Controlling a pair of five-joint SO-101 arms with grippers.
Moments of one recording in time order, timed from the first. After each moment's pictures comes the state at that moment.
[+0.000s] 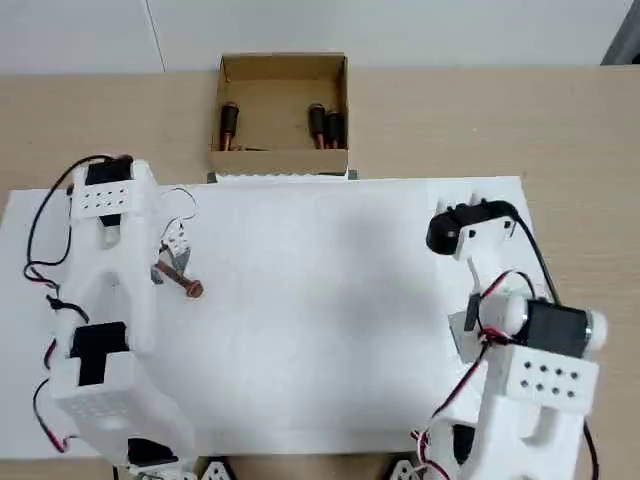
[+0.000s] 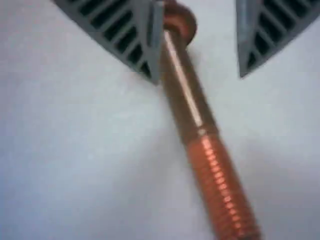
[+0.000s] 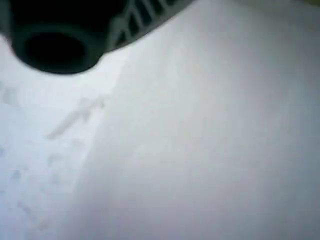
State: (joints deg) left arm -12.2 14.9 3.0 89.7 34.8; right arm 9.6 -50.6 37.9 94.0 27.8
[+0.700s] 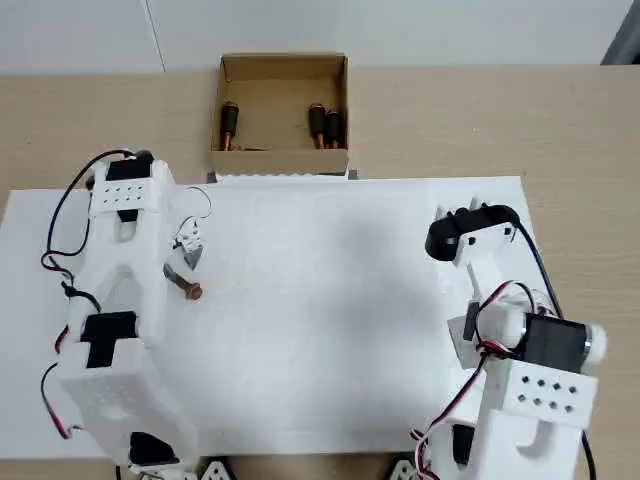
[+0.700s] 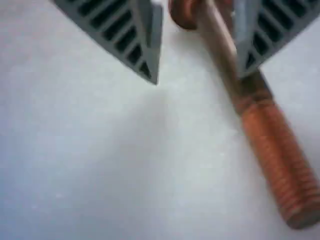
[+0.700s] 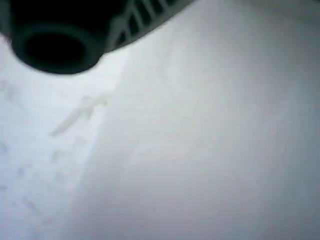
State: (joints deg) left arm -9.5 21.0 1.1 88.0 34.8; right arm 9.6 -53.4 38.8 94.0 27.8
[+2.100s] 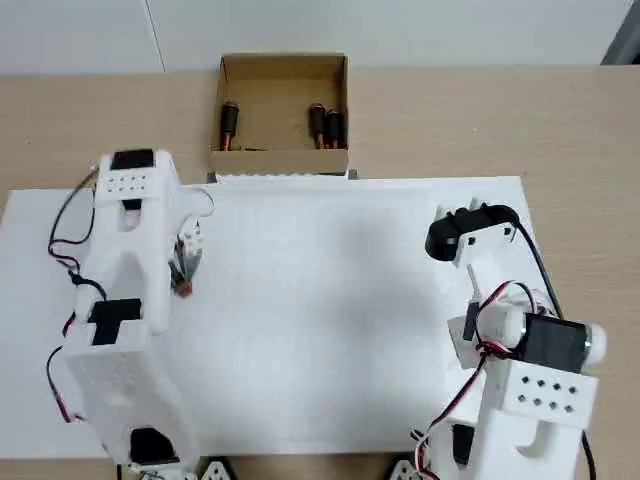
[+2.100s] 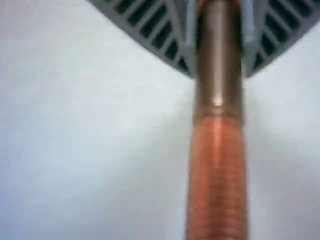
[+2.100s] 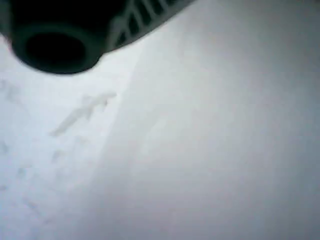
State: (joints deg) left arm -9.2 25.6 -11.6 98.9 36.6; right arm 9.6 -53.4 38.8 94.0 27.8
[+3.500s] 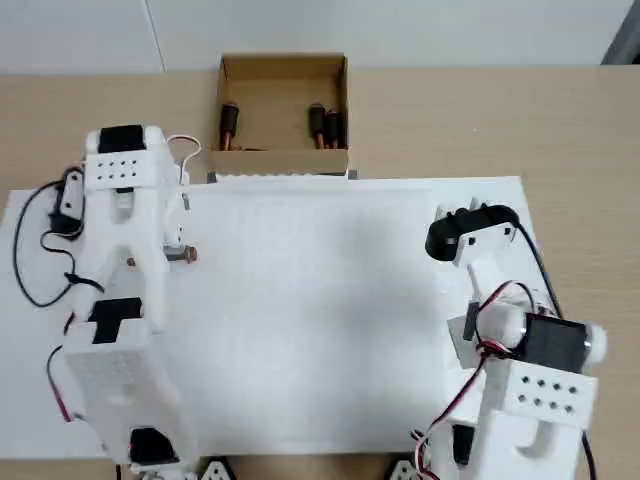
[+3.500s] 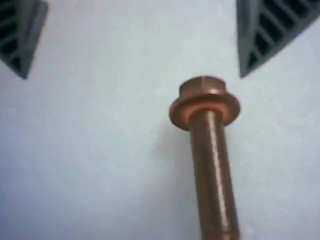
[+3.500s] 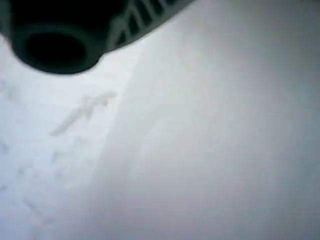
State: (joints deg) left arm -9.1 26.2 -20.4 99.1 87.9; right arm 9.6 -53.4 38.8 94.0 27.8
